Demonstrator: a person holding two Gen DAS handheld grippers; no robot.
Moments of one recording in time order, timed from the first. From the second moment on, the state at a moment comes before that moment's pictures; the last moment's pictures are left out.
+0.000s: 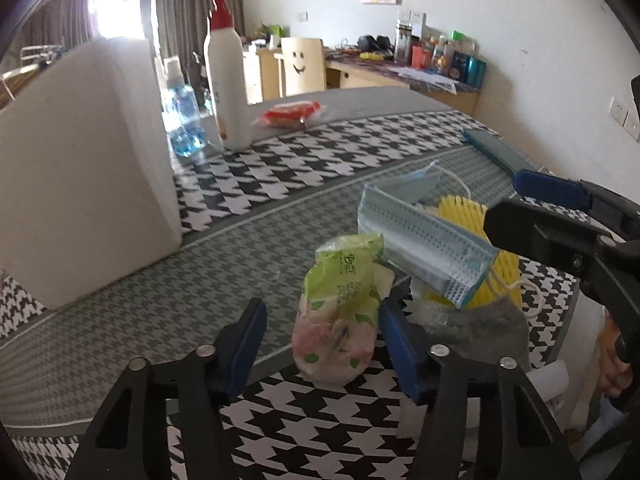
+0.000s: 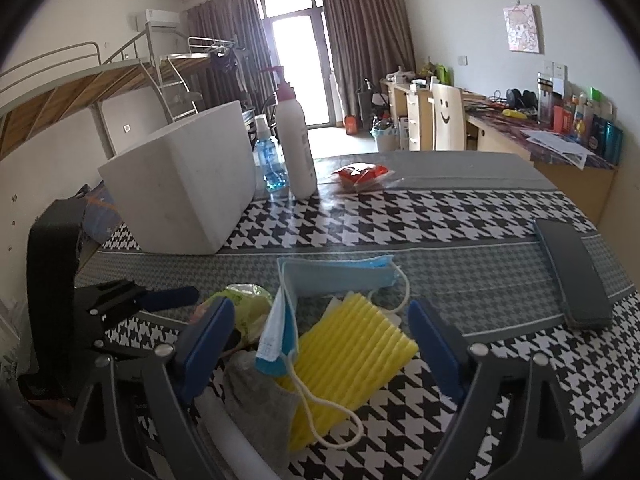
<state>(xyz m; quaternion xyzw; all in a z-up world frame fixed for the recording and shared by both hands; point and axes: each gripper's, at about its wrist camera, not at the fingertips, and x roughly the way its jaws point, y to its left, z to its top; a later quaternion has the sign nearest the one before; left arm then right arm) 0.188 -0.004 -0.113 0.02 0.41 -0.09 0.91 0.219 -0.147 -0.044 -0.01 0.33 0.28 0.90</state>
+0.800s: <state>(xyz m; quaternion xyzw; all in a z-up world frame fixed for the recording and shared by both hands) 0.188 0.005 -0.118 -0.01 0.42 -0.12 0.90 0.240 -0.114 -0.065 -0.05 0.38 0.31 0.87</state>
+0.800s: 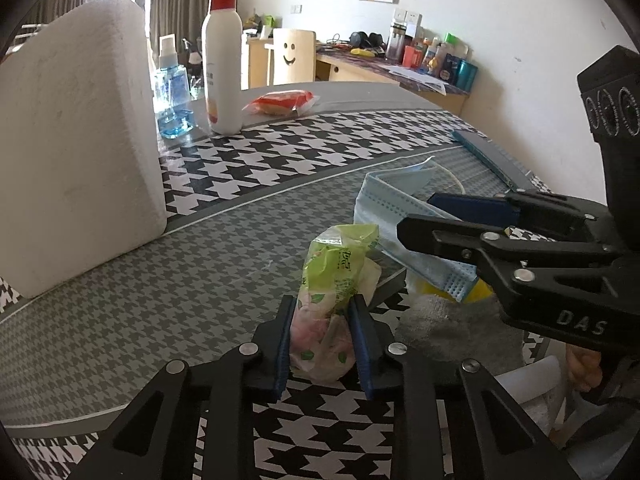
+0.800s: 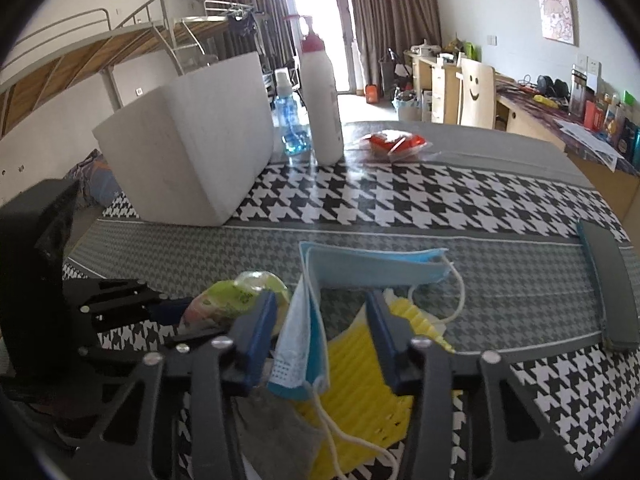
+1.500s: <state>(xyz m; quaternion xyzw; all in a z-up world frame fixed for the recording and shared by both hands) 0.176 0.007 -0.103 -0.02 0.40 -0.11 0.91 0.224 -0.119 -0.056 -0.05 0.37 0.31 0.88</state>
